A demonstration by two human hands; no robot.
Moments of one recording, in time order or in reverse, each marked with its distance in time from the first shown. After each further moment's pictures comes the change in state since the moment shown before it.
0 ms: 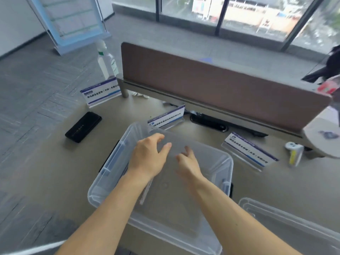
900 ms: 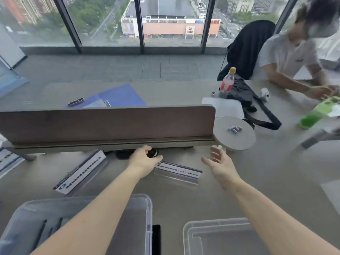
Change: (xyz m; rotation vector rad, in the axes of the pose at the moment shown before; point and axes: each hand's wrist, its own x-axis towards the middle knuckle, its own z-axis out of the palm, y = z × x) left_hand 0.116 0.201 0.180 -0.087 -0.444 -0.077; right_hand 0.052 -0.033 -0.348 -0.032 0.464 -0.182
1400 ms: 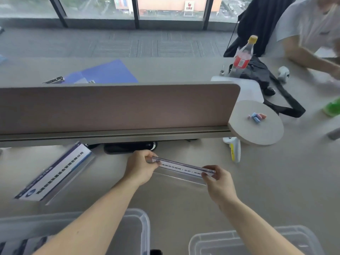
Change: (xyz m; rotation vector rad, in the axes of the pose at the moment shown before) left_hand 0.091 -0.073 0.062 0.048 0.041 0.025; right_hand 0.066 0.111 0.062 -0.156 0.130 0.087
